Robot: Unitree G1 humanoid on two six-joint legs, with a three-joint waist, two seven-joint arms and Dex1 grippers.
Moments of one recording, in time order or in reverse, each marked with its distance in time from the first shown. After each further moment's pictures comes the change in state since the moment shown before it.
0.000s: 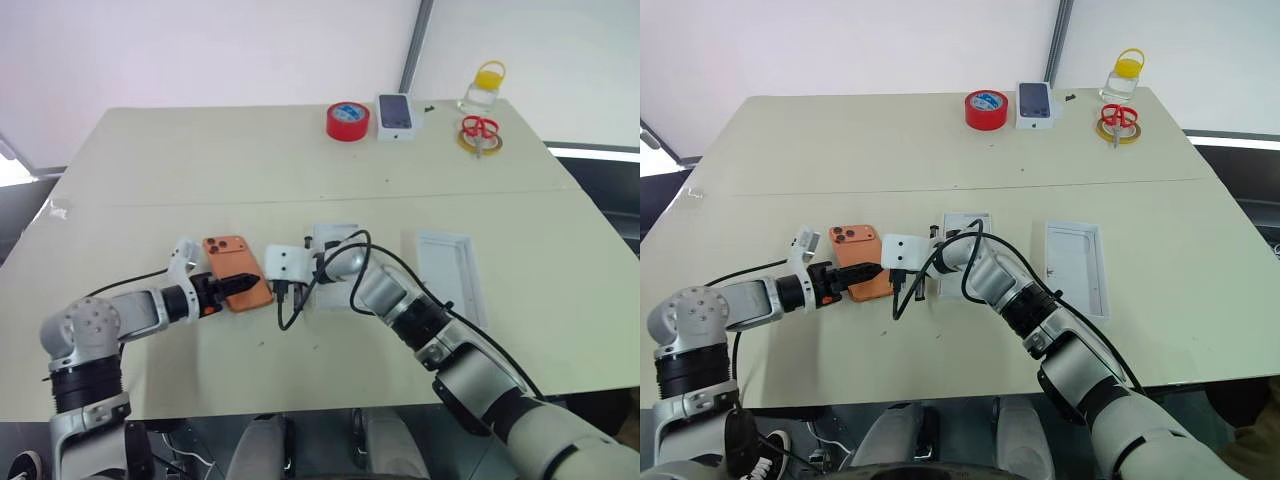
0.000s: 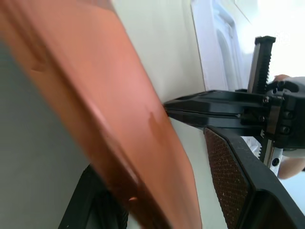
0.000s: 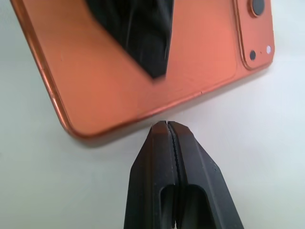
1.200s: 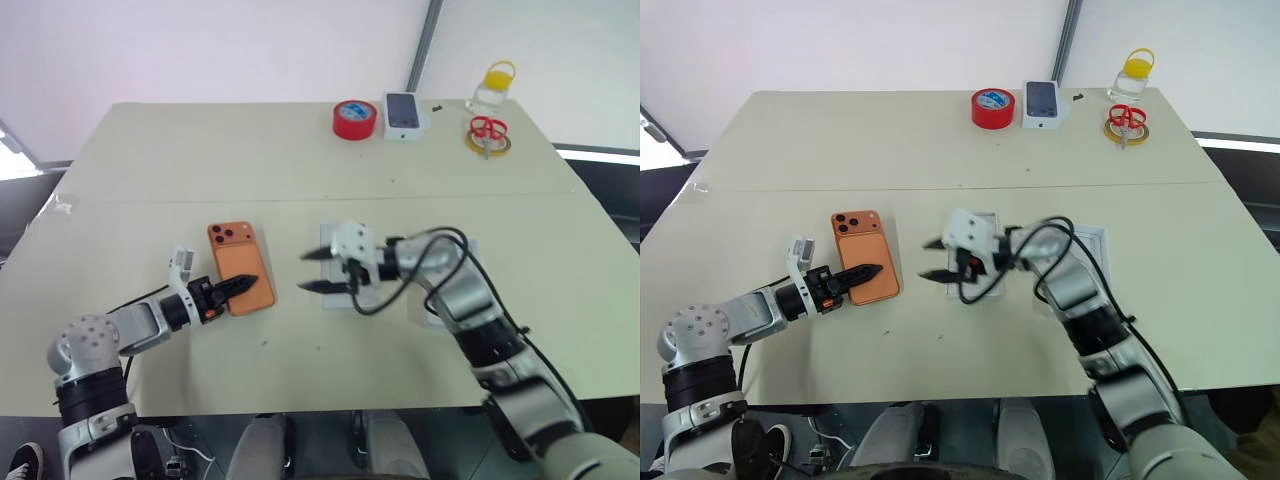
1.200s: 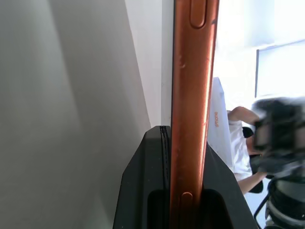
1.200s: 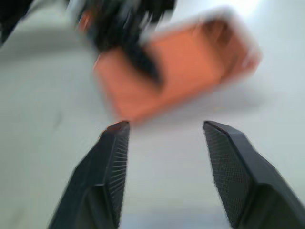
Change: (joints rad) left arm 0.031 -0.068 0.055 0.067 -0.129 -0.035 -0.032; right arm 0.287 -0.308 -0.259 -0.407 0.388 0.051 0.301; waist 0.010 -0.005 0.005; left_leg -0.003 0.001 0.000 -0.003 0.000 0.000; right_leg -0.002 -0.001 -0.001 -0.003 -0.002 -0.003
